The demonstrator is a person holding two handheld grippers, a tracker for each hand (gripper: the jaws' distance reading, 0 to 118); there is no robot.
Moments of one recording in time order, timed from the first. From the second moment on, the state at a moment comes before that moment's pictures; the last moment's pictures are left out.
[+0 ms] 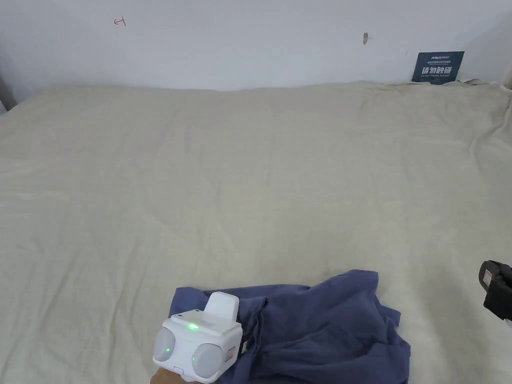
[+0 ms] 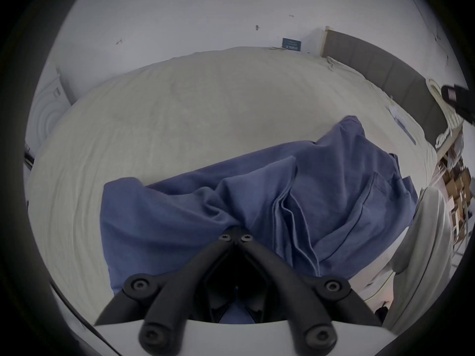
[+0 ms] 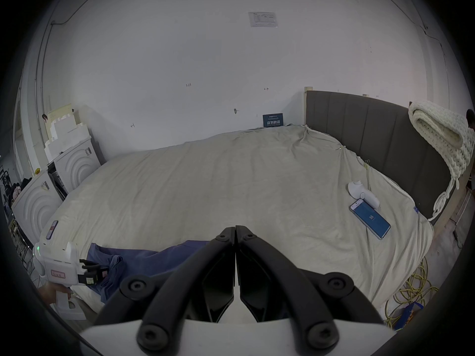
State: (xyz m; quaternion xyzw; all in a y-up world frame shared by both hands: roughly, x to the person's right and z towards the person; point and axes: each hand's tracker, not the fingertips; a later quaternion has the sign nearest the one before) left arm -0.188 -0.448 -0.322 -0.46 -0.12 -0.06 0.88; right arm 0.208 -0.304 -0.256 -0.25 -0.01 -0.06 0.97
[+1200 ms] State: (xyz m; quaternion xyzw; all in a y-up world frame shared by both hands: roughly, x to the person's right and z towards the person) left arm -0.355 -0.414 -0.349 -0.51 -0.13 0.20 0.83; right arm 0.207 -0.299 -0.257 -0.25 -0.01 -0.06 0.97
